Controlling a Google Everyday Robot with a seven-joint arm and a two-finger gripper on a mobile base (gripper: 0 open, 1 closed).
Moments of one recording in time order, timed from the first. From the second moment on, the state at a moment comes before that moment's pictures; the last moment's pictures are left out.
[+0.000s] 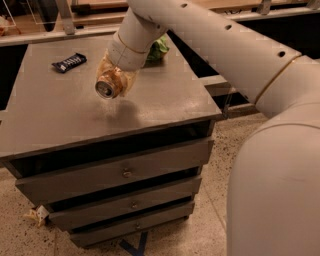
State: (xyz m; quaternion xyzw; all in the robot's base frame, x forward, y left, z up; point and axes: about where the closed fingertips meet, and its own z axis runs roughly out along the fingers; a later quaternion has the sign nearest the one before) arm 0.648 0.120 0.879 -0.94 0.17 -0.03 0.28
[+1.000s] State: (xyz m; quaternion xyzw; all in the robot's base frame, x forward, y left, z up) arm 0.655 0.103 0.861 -0.96 0.15 -0.03 0.22
